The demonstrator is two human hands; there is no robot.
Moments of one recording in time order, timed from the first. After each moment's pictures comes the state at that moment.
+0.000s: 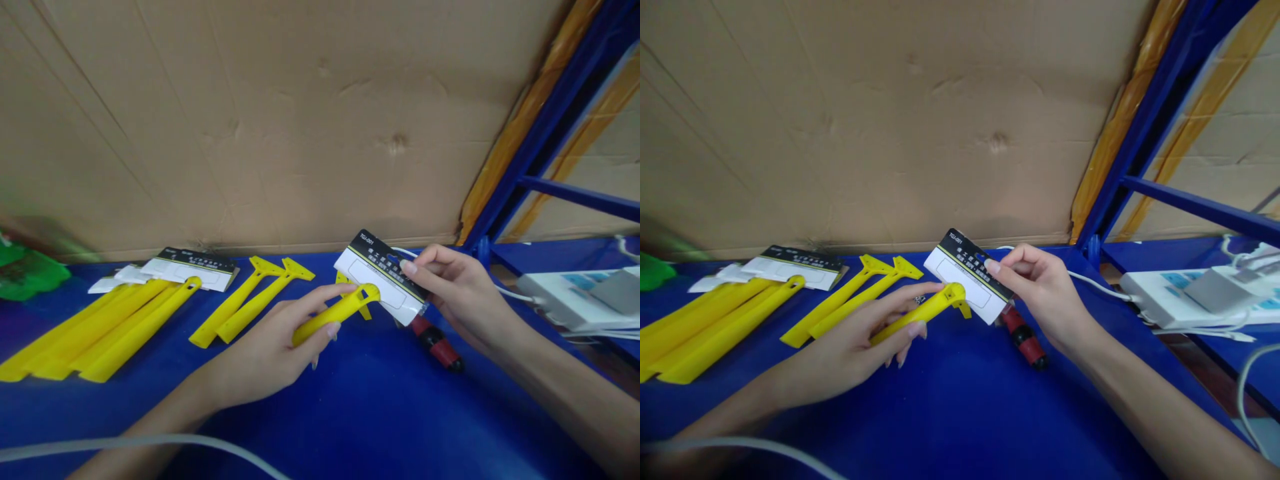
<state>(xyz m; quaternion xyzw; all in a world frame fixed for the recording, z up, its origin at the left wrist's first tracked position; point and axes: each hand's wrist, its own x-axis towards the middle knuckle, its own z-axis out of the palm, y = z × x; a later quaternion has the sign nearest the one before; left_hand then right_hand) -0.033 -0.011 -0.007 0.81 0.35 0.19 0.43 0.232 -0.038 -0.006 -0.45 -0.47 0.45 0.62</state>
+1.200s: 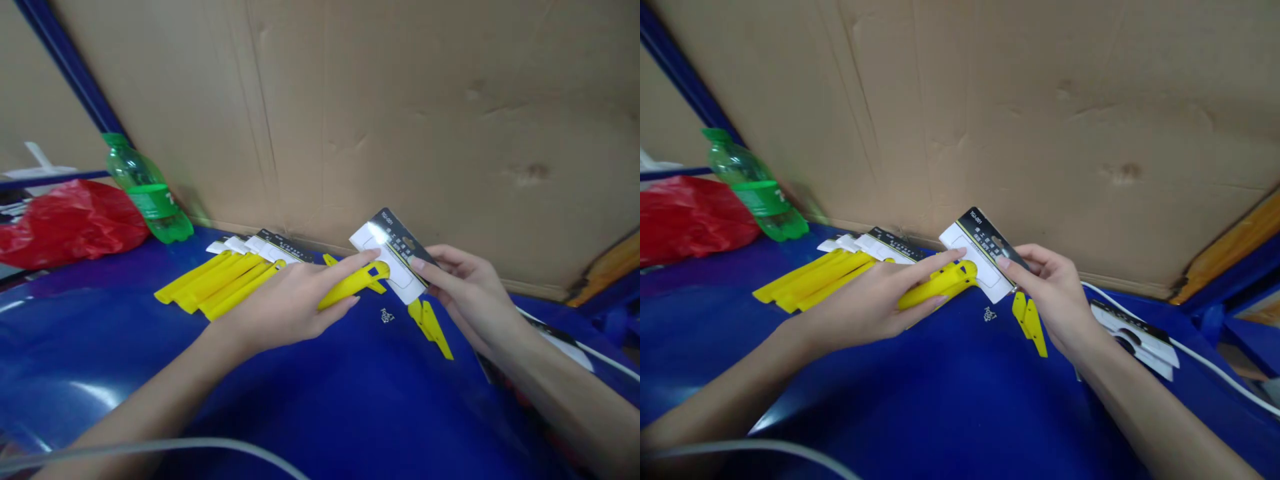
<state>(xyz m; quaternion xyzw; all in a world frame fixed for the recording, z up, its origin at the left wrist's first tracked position) -0.114 0.005 0.031 0.88 0.42 0.21 -0.01 0.139 0.026 0.014 -0.41 -0.53 0.48 0.56</state>
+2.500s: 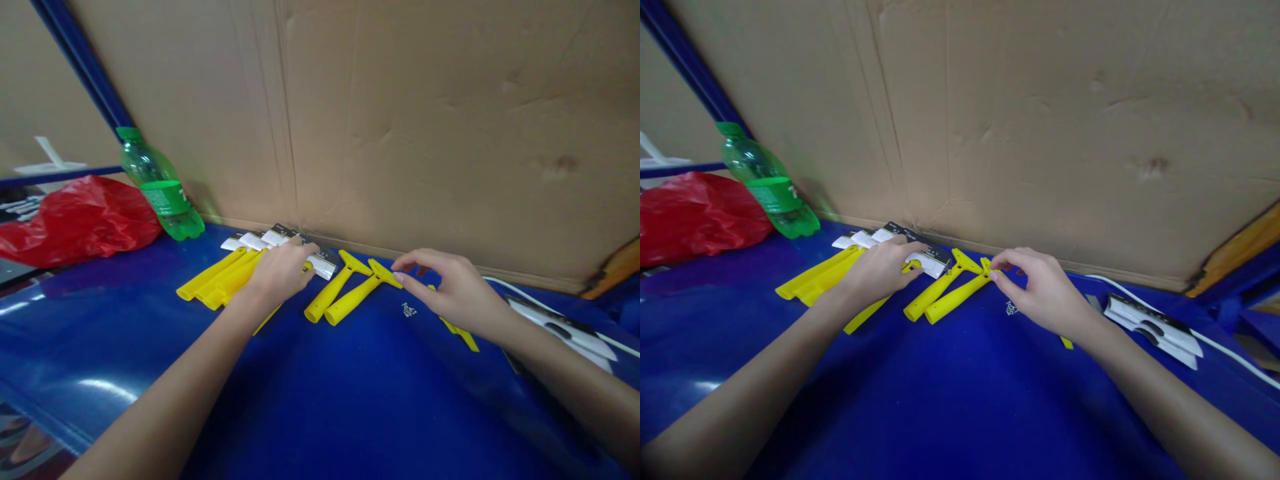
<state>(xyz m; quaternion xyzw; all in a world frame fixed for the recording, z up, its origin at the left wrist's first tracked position) -0.171 0.056 0.002 0.78 0.60 0.13 -0.08 0.116 0.036 0.011 -0.41 -0.85 0.06 0.32</state>
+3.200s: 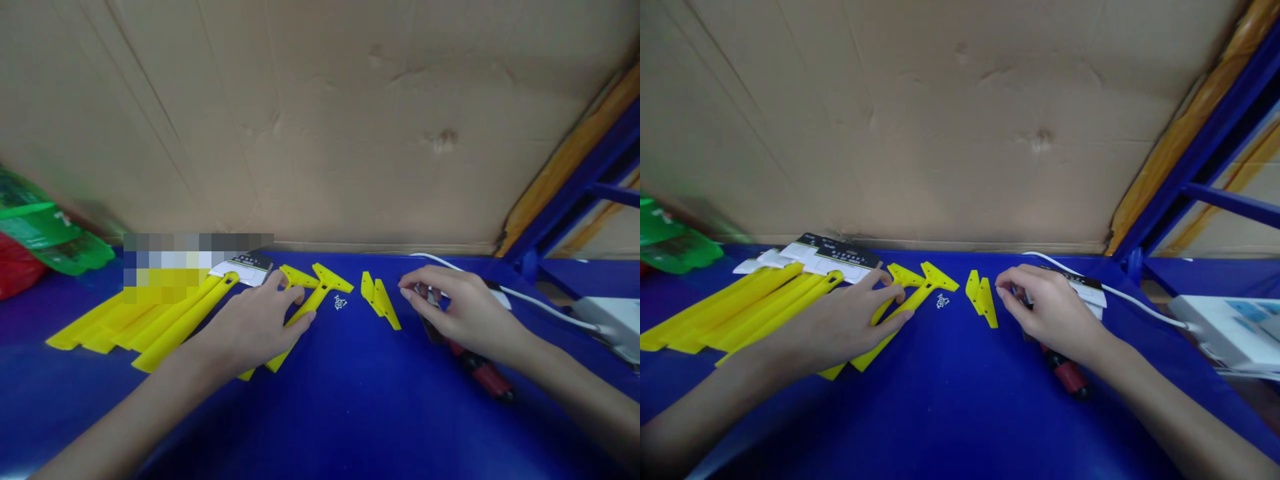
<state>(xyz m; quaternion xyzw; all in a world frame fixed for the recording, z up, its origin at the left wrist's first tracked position) -0.080 0.022 -0.012 0.85 0.53 0.02 -0.01 0.232 -0.010 -0.017 -0.48 -0.82 0.01 0.31</state>
